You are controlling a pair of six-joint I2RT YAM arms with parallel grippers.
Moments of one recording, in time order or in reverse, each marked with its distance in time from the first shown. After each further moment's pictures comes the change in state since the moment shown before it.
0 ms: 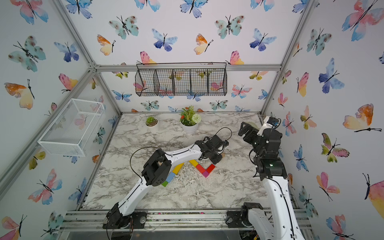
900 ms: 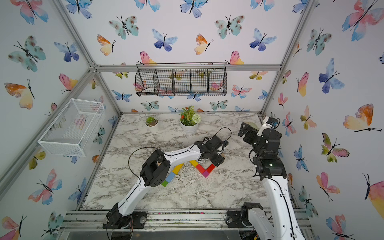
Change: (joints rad) left arm -0.006 -0.045 -0.051 0.045 -0.003 -0.032; right arm 0.000 0.019 0.001 -0.014 0.037 -0.027
